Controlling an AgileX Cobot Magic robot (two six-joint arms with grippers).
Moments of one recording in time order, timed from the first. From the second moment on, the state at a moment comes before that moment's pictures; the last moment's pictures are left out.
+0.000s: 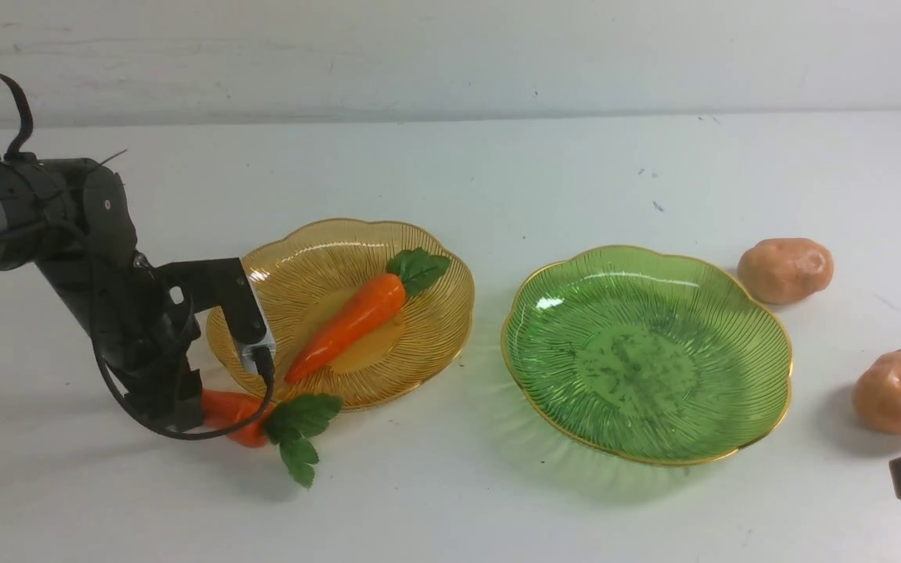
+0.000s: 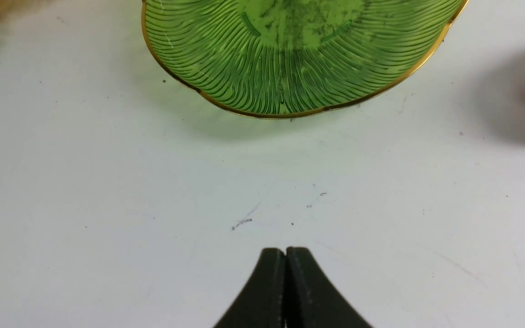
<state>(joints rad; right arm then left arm) 0.06 0.86 -0.68 0.42 1.01 -0.29 -0.04 1.92 -1.26 -0.08 0.92 1.06</state>
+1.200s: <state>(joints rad) 0.06 0.86 -0.68 0.42 1.02 -0.30 -0.04 1.84 -1.26 -0.17 1.20 0.52</state>
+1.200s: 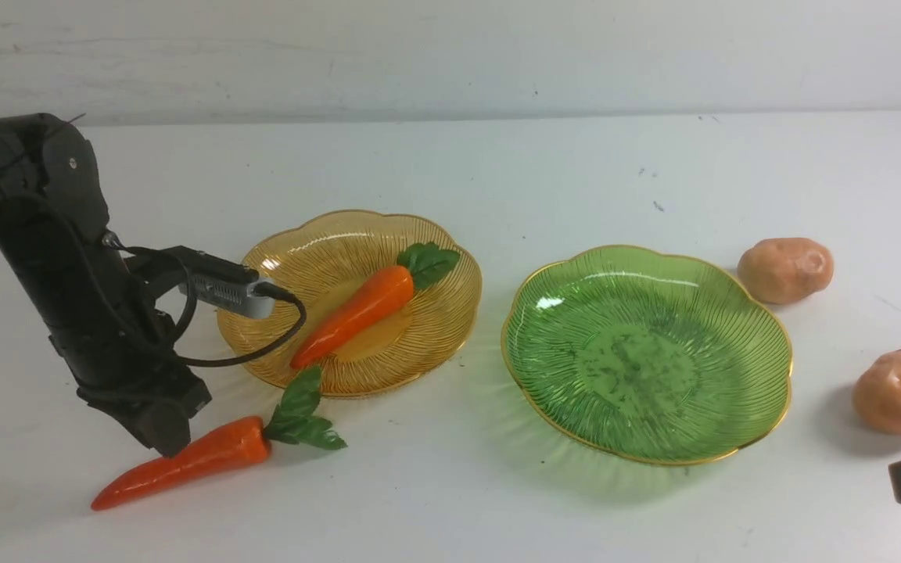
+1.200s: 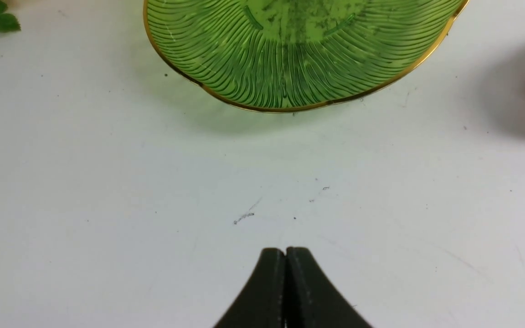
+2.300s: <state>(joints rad) 0.06 0.86 -0.68 0.42 1.01 -0.32 -0.04 1.79 -1.69 -0.20 1.22 0.43</state>
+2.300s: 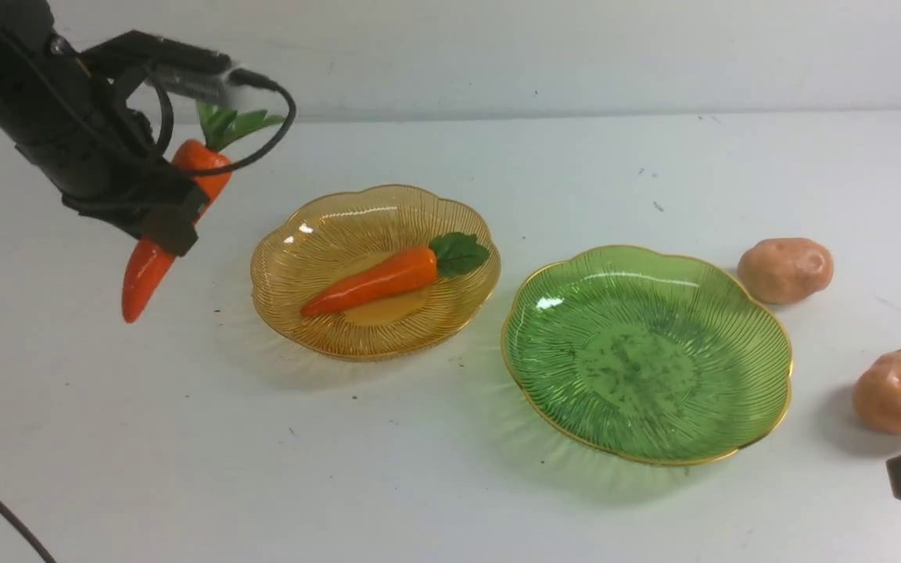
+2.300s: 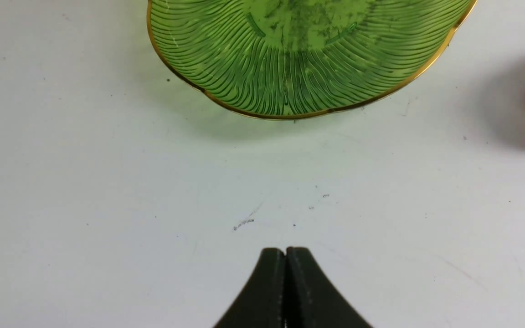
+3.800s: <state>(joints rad) 0.06 0.86 -0.68 0.45 1.04 -0.32 -0.17 2.09 -1.63 -0.31 1.20 0.32</state>
